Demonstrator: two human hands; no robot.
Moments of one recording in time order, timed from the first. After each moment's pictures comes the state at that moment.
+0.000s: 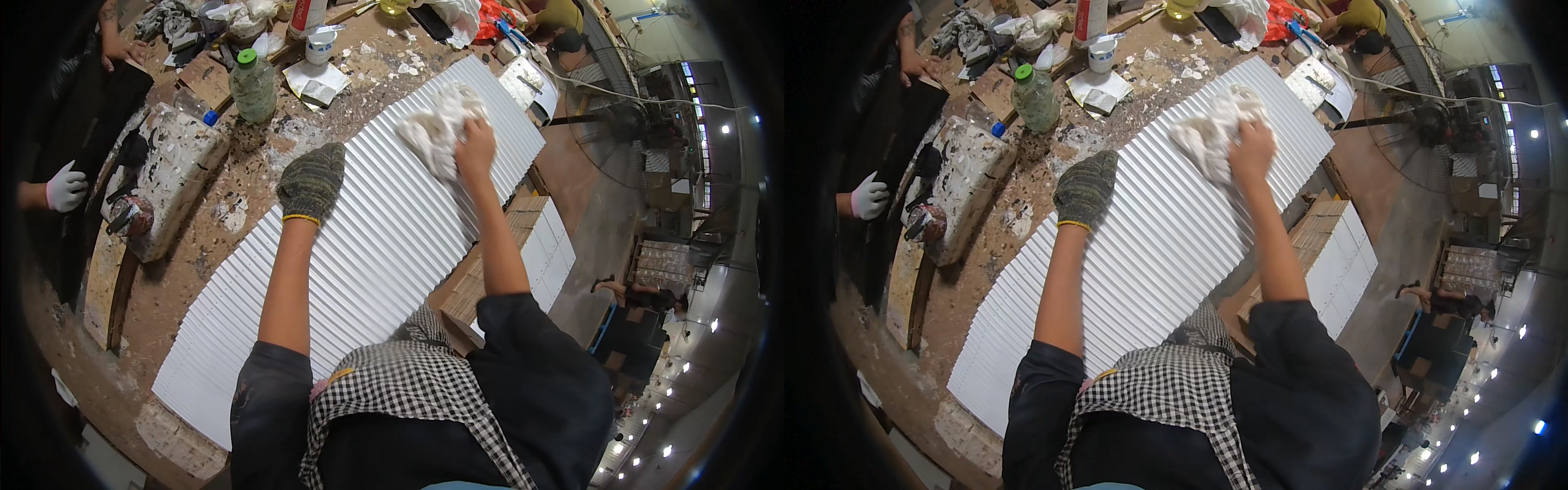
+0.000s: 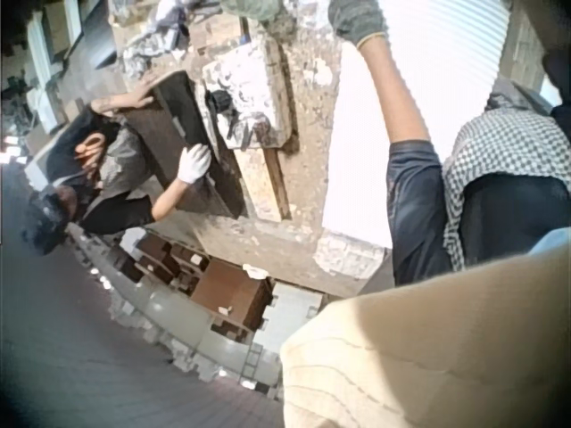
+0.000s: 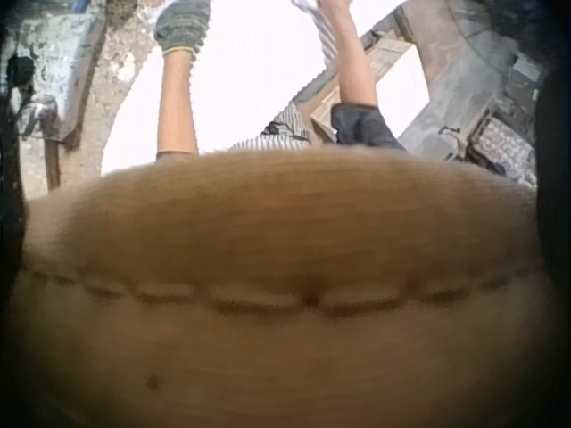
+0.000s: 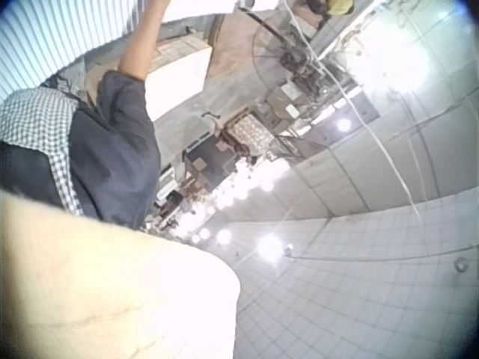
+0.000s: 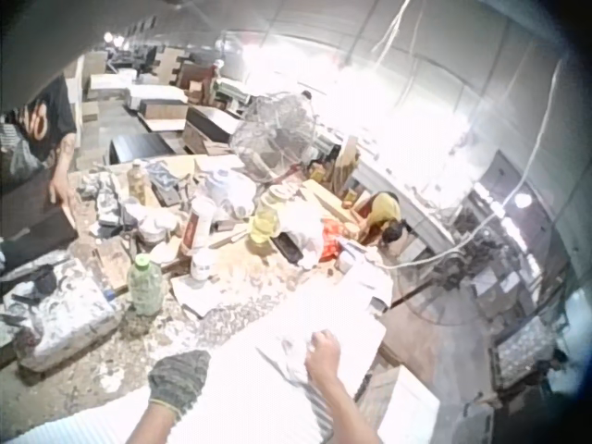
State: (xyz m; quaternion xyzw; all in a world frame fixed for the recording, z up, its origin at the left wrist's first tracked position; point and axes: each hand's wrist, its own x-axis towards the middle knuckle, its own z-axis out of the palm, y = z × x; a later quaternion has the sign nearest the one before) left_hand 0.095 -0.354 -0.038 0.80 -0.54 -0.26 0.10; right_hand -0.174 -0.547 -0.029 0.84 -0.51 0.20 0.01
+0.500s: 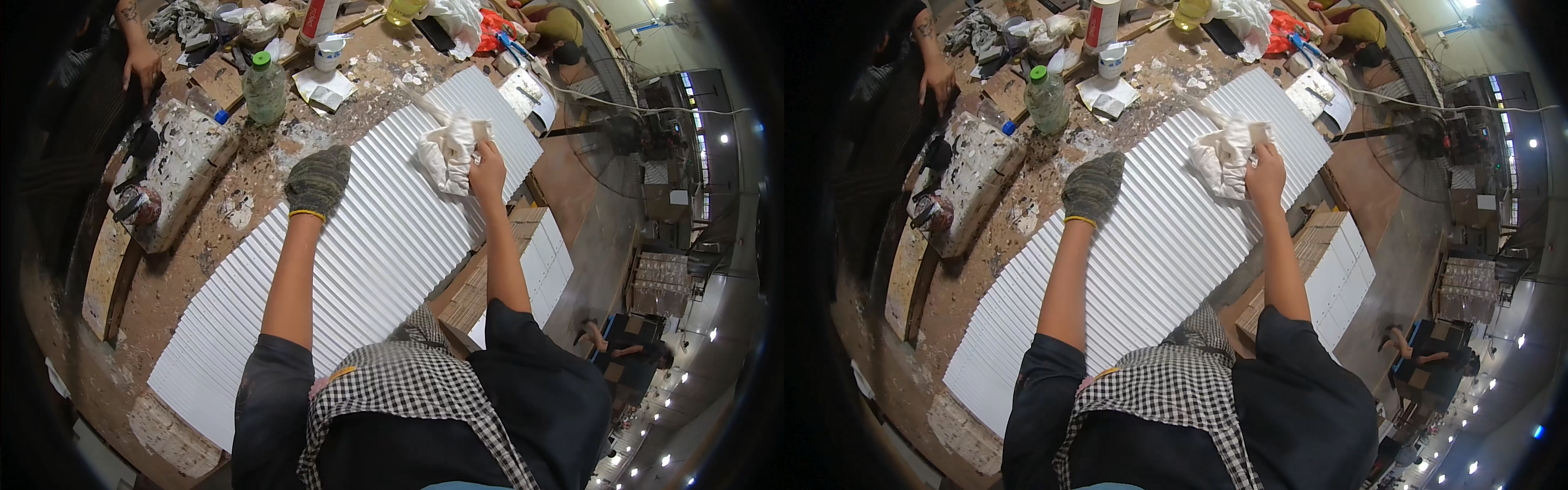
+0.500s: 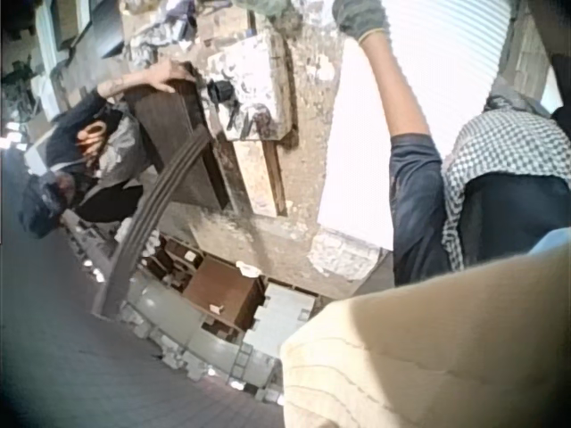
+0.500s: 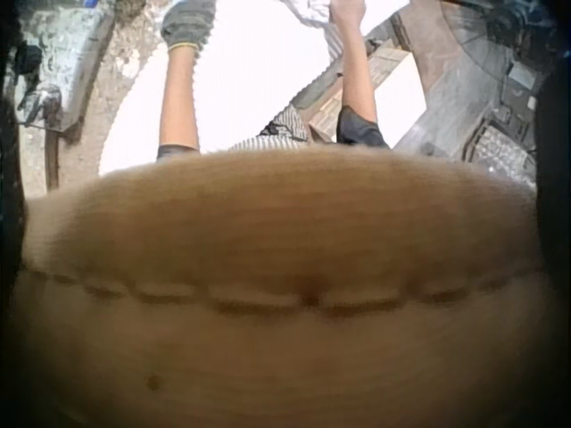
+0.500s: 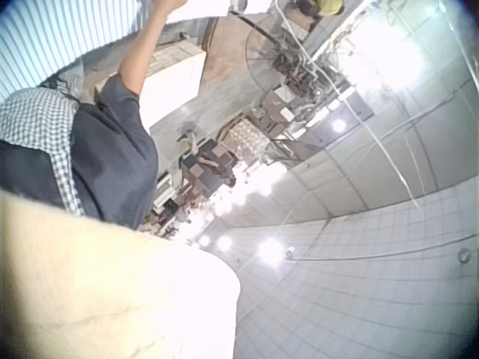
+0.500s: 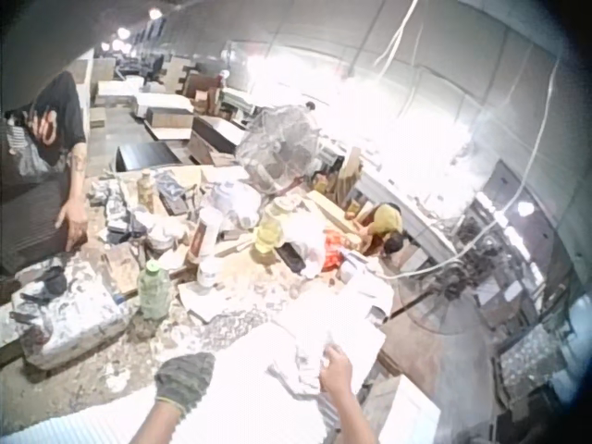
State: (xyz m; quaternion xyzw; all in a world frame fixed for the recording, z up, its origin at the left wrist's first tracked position) left_hand 0.091 -0.352 -0.034 0.81 -0.52 -0.24 0.13; right_hand -0.204 -0.532 -0.010 0.82 -0.54 0.18 -0.07
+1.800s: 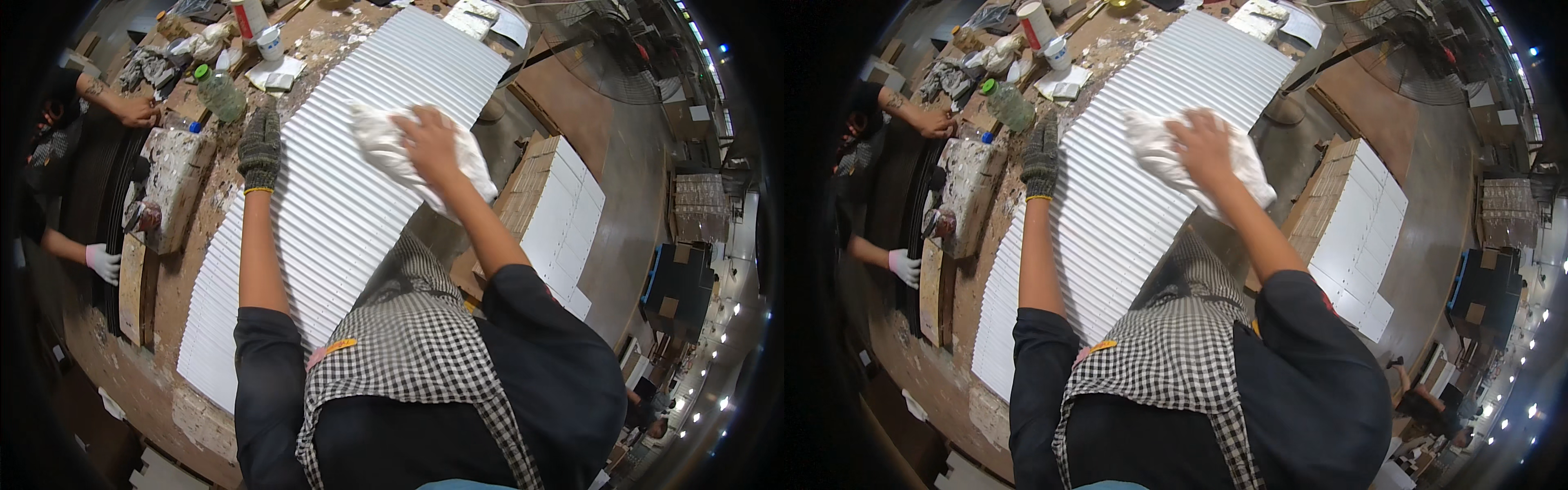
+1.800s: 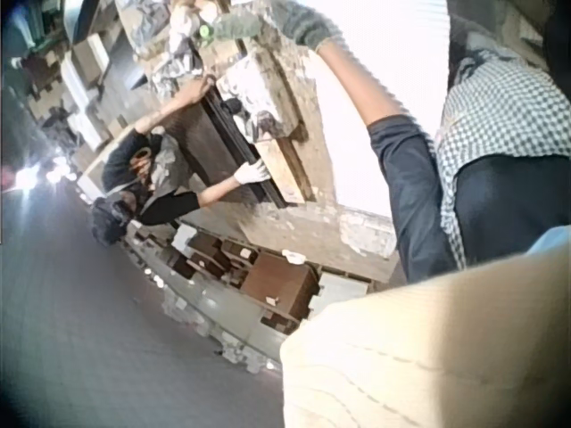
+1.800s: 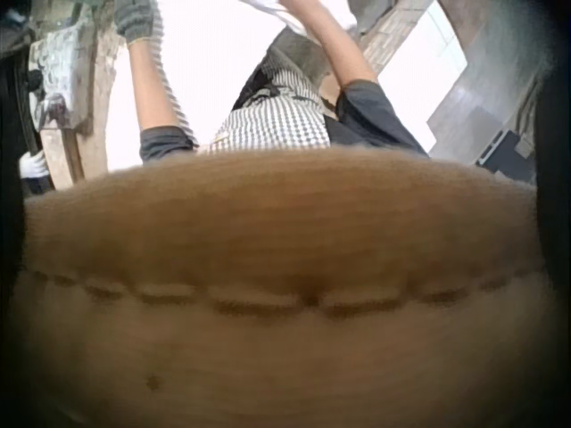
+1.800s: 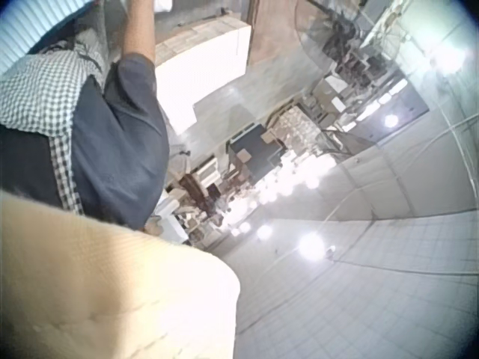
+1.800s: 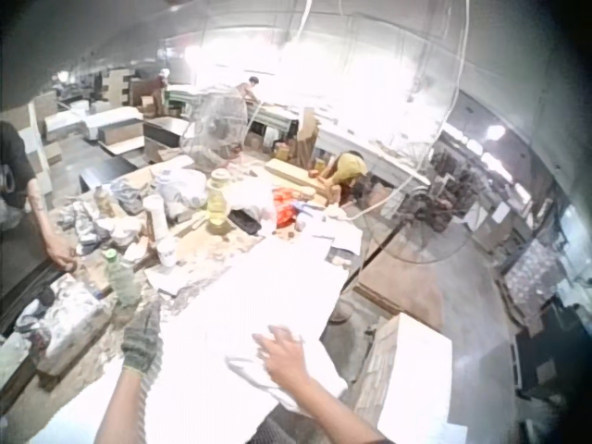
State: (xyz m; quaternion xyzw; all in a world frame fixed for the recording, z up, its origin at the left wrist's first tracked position) left_hand 0.167 -0.332 -0.117 0.72 -0.65 0.19 0.13; right_hand -0.211 -0.410 0.001 0.89 -0.38 0.25 -0.01
